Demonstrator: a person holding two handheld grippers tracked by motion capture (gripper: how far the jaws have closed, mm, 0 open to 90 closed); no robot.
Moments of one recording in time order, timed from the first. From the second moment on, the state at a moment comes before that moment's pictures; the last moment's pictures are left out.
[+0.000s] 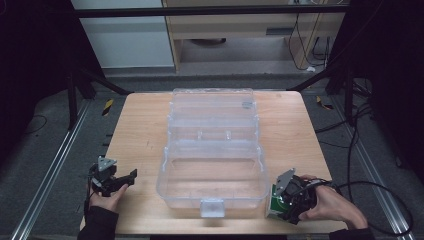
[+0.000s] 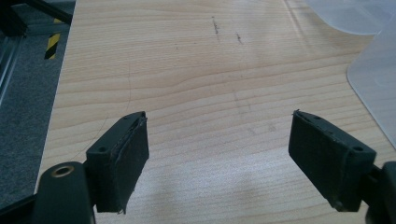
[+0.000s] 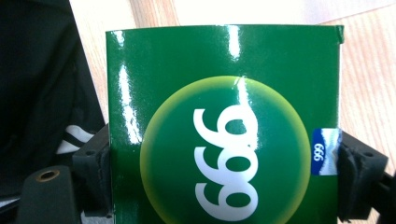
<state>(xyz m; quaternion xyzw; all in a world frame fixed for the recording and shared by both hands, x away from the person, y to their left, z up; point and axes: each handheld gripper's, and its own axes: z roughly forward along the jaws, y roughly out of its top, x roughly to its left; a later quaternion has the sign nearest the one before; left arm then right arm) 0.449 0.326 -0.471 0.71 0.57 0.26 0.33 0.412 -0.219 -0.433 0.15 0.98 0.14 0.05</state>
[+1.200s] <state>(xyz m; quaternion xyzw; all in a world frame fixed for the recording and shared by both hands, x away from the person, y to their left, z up) 0.450 0.326 -0.471 0.71 0.57 0.26 0.33 0.410 -0.216 -0.322 0.16 0.96 0.21 0.13</state>
